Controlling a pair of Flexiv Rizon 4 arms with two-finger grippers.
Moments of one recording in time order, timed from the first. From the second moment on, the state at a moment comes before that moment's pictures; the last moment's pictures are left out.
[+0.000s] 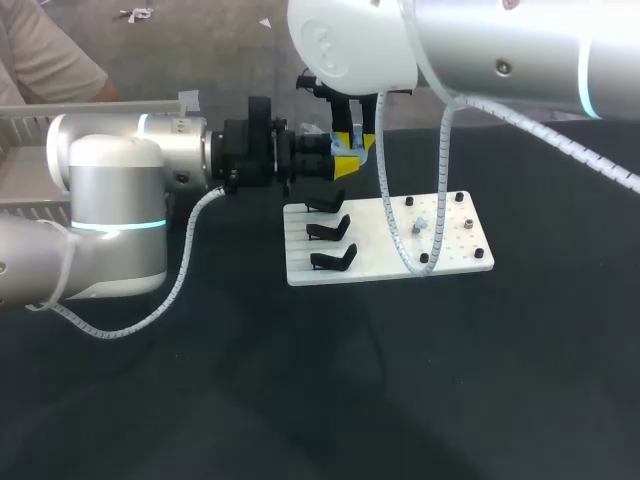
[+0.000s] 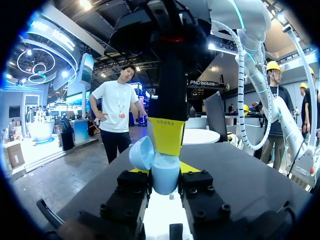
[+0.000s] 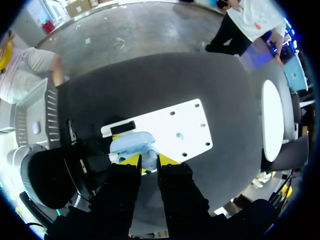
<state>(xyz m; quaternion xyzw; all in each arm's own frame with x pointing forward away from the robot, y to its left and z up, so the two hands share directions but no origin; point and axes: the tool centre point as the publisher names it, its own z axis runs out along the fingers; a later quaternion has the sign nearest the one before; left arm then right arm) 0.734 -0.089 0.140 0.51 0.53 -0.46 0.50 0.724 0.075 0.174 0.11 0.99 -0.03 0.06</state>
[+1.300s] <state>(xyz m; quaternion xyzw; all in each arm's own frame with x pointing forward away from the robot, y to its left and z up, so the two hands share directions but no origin) 0.734 -0.089 0.140 0.51 0.53 -0.46 0.50 0.706 0.057 0.210 0.14 0.99 -0.01 0.09</state>
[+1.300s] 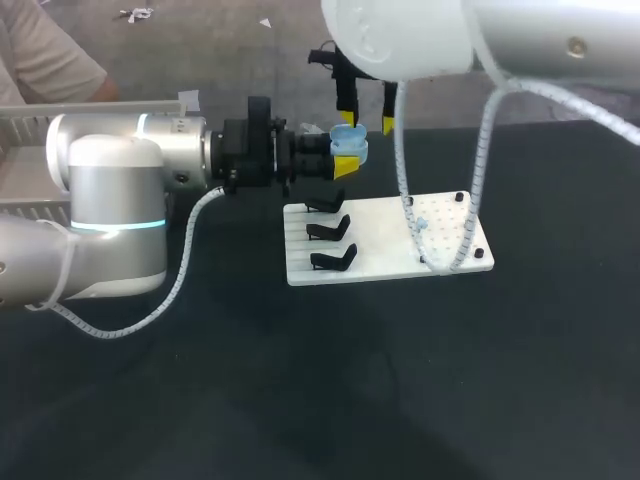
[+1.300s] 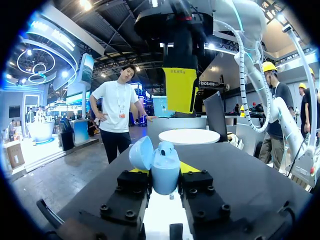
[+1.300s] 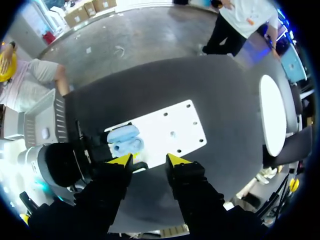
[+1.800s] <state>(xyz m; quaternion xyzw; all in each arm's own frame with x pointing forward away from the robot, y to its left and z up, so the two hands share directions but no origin) 0.734 -0.089 0.140 0.51 0.53 -0.46 0.50 0.666 0.011 0.199 0.12 0.98 0.02 0.13</state>
